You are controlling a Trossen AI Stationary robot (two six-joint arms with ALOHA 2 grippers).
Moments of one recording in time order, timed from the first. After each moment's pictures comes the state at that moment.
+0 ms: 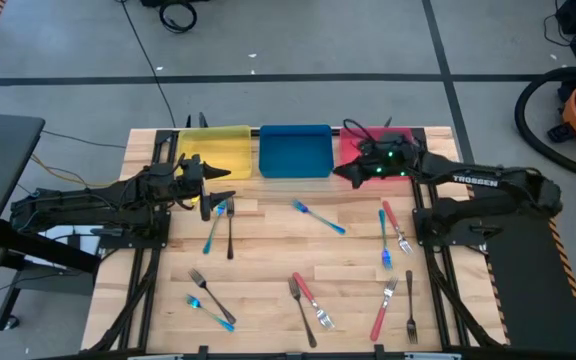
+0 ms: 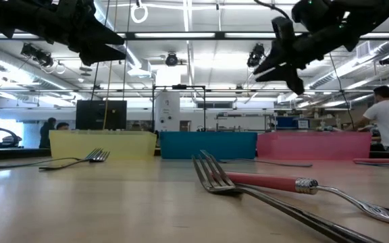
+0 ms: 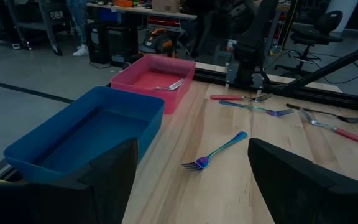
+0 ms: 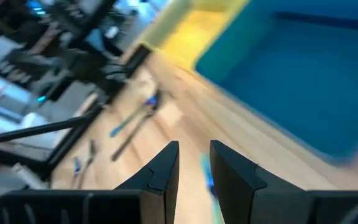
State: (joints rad) left arm 0.21 0.63 0.41 0.04 -0.08 -0.09; right arm -0.45 1.03 0.60 0.01 -0.26 0.63
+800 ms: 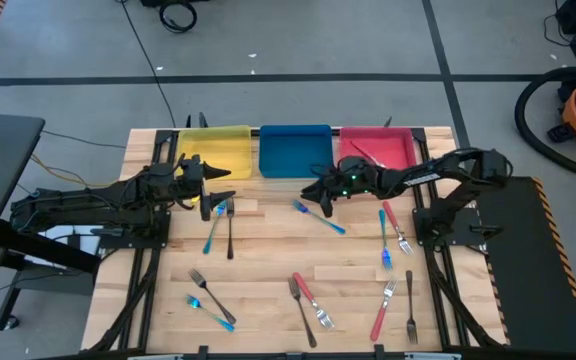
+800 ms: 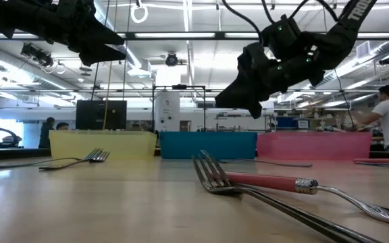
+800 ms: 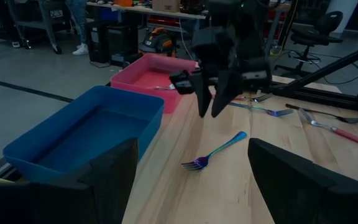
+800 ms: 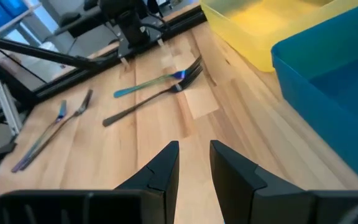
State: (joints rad) left arm 0.21 0.63 0.41 0.04 -0.07 -0.09; right arm -0.28 1.55 0.60 0.59 -0.26 0.31
